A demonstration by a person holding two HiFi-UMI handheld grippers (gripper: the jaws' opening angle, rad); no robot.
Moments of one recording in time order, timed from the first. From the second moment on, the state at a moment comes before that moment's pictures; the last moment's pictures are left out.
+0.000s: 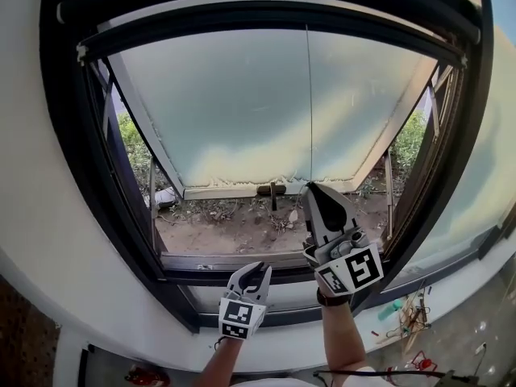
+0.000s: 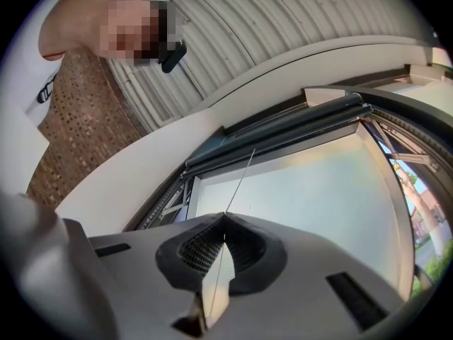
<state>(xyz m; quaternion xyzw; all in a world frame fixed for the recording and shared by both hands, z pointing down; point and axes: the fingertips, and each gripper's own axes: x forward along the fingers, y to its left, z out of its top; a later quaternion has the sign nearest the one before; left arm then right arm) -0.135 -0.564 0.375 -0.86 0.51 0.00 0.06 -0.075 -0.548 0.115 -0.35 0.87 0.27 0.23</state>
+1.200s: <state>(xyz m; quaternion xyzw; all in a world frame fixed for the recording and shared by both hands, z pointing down) -0.164 -0.578 0.419 -0.84 0.55 -0.01 0.01 -0.062 -0.607 0.414 -0.45 0.89 0.00 0.01</state>
